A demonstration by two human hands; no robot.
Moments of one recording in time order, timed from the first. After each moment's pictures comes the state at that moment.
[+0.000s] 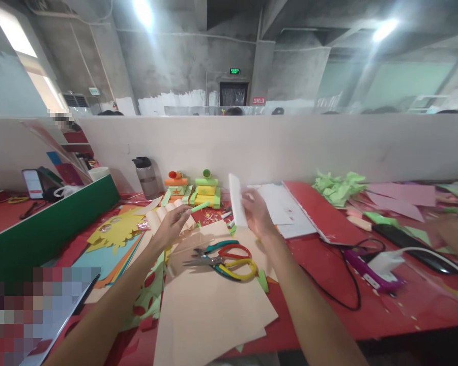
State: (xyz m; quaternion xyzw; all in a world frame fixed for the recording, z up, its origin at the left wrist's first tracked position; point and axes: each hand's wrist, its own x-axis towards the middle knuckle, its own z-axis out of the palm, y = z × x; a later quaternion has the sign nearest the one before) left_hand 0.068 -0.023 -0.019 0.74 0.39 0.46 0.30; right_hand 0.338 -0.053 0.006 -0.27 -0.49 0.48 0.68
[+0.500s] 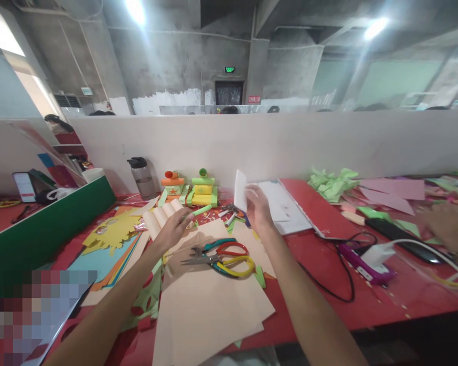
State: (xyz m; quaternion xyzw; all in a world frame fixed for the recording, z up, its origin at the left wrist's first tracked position) left_hand 0.077 -0.028 -0.022 0.78 0.37 0.42 0.26; right_hand 0.346 -0.039 0.003 -0.30 -0.41 0.45 0.73
